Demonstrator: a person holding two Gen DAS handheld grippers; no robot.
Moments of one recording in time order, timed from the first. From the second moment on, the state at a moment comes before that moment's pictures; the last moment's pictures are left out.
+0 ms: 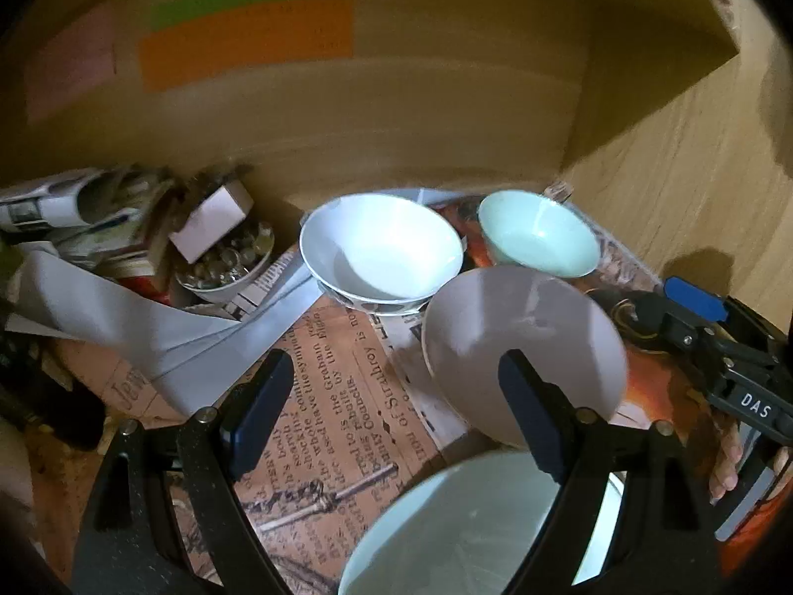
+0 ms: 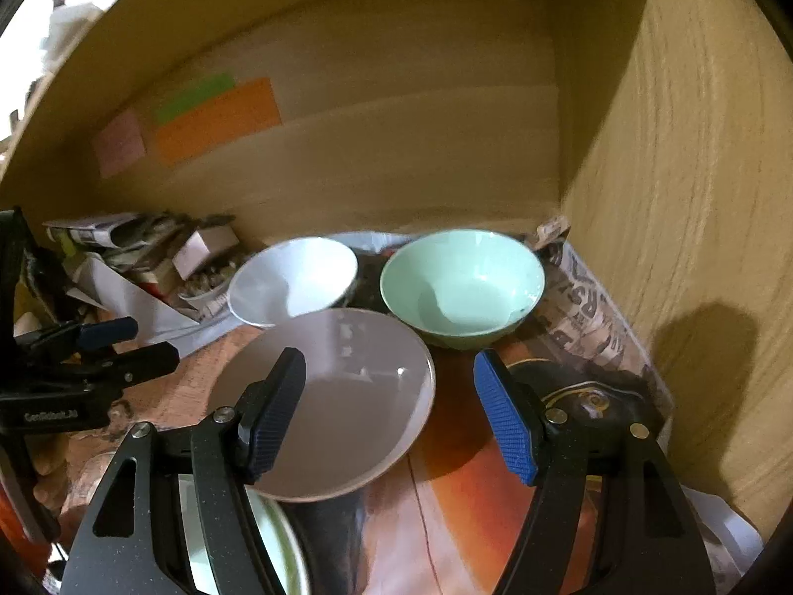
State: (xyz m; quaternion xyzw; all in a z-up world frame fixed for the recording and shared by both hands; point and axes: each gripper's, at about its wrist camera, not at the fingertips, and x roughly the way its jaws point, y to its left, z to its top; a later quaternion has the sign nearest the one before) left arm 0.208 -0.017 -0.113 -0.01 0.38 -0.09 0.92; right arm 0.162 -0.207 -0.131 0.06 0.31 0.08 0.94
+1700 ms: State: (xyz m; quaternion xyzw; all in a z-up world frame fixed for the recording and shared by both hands) left arm 0.253 -0.053 -0.144 0.02 0.44 -0.15 0.89; right arm 0.180 -0.203 -0.148 0.09 0.36 0.11 0.92
